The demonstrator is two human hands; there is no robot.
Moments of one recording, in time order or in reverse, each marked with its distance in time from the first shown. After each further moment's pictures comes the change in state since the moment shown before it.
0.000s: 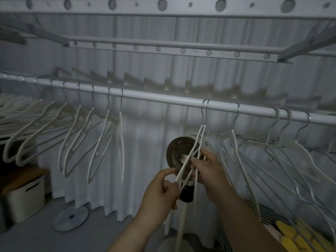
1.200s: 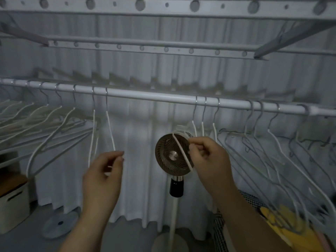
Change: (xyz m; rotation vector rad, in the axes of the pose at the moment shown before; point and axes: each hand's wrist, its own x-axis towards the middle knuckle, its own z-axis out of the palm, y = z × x) left_hand -0.012 0.023 -0.049 0.270 0.545 0.355; right_hand -0.049 -0.027 -0.028 -0.286 0.169 -0.565
